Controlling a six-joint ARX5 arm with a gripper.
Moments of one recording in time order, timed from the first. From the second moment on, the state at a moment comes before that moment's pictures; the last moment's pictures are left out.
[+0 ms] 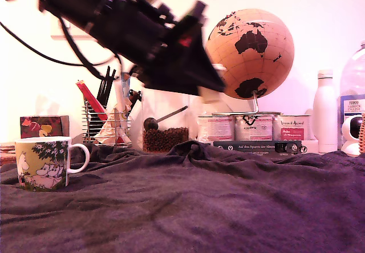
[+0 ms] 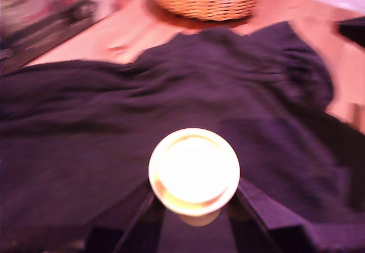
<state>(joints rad) -0.76 1.48 0.86 0.10 0.25 0.03</state>
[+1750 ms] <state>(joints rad) -0.10 1.28 0.70 0.07 0.25 0.03</state>
